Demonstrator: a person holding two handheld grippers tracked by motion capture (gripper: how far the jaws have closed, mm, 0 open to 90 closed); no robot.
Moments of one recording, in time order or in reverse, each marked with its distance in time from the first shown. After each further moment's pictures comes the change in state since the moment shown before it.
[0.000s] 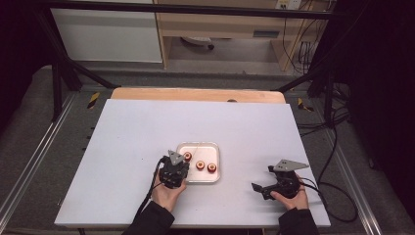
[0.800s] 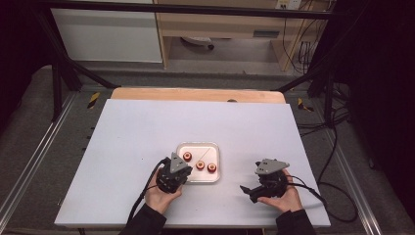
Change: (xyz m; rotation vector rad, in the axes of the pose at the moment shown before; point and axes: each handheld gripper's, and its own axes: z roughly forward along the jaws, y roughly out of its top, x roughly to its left) left arm -0.004 0.003 -0.025 -0.015 -0.152 0.256; right arm 0.047 0.040 0.007 0.077 -0.038 -0.298
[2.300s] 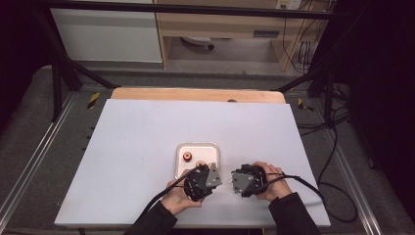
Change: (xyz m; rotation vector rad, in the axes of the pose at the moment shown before) left arm -0.065 0.042 0.013 0.131 -0.232 0.445; right arm 0.029 0.046 0.018 0.180 0.073 -0.839
